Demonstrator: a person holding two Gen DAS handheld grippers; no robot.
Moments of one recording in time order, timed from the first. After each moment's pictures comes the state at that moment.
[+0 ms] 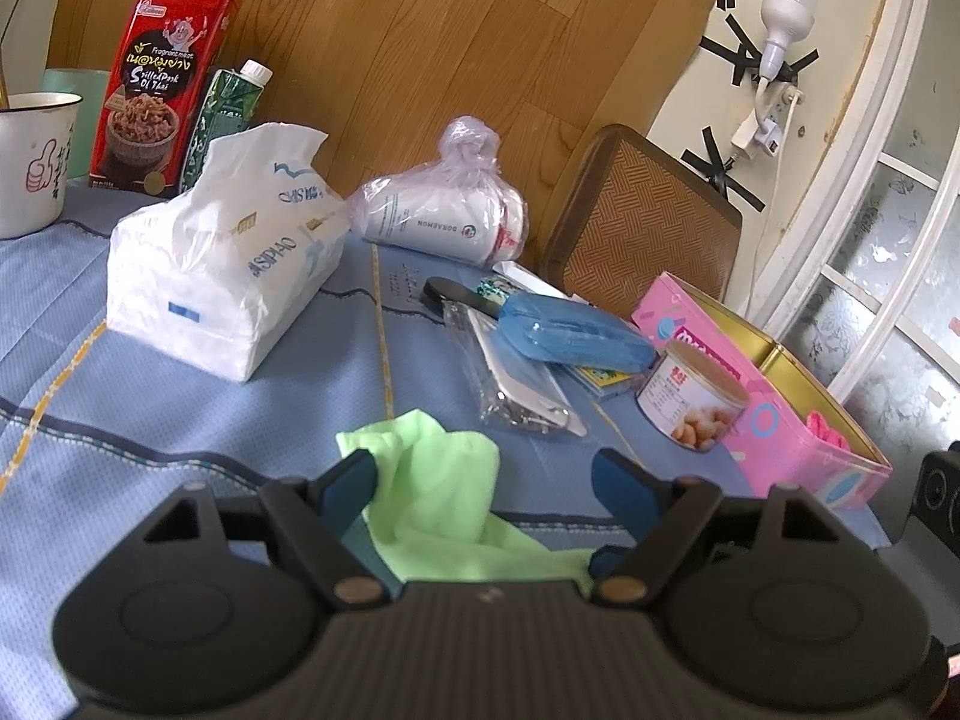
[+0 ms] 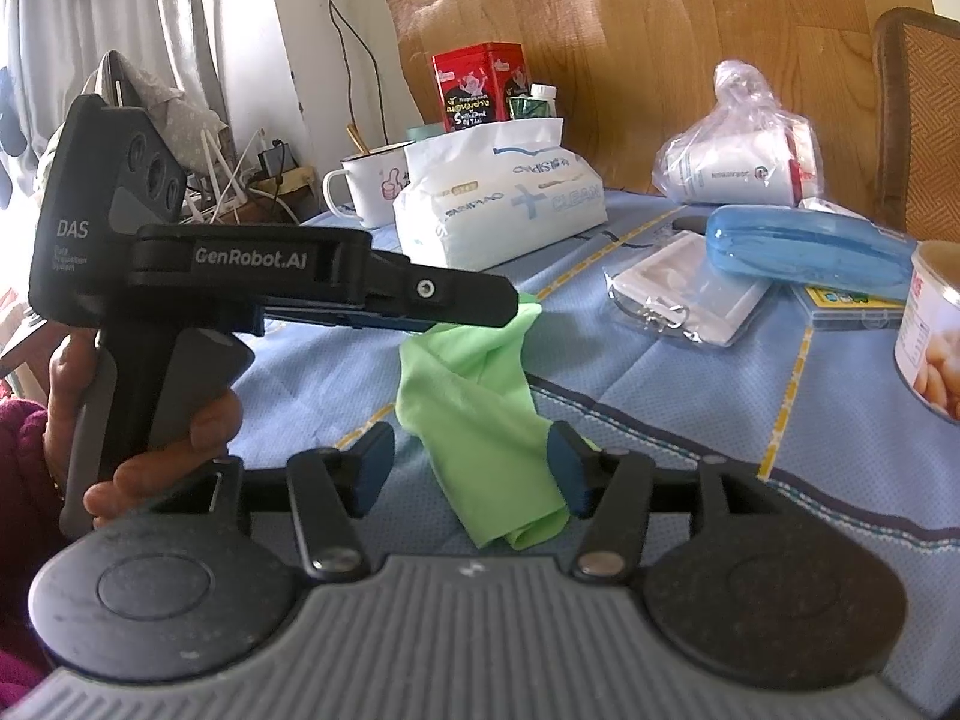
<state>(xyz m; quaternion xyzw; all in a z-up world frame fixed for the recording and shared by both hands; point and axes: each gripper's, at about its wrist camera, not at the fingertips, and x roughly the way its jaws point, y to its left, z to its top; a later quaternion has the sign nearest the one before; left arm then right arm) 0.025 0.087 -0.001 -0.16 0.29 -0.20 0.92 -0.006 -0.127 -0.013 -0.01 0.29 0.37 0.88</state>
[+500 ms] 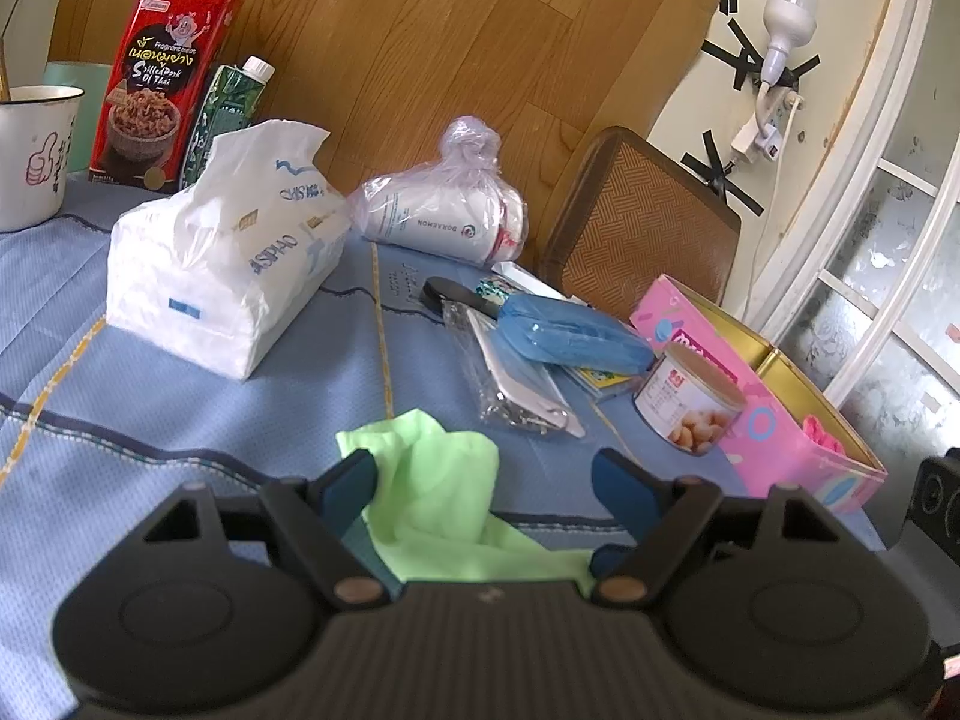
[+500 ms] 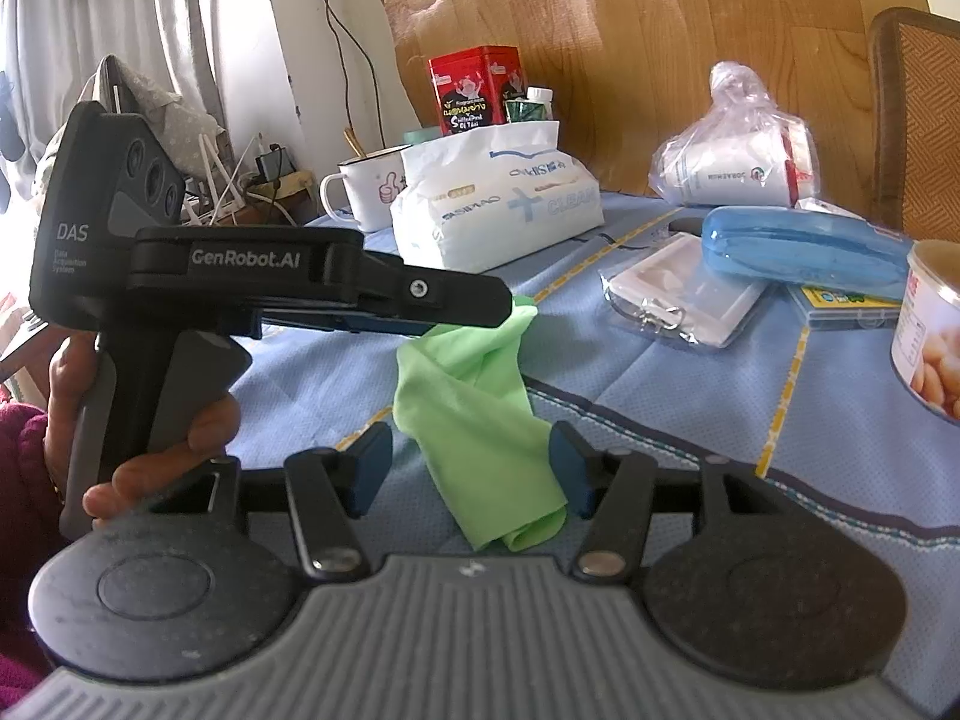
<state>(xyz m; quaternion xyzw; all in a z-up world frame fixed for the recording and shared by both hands) 0.024 0.088 -0.002 -0.16 0.29 -0.20 0.92 -0.006 -0.128 -0.013 -0.01 0.29 0.37 0.88</state>
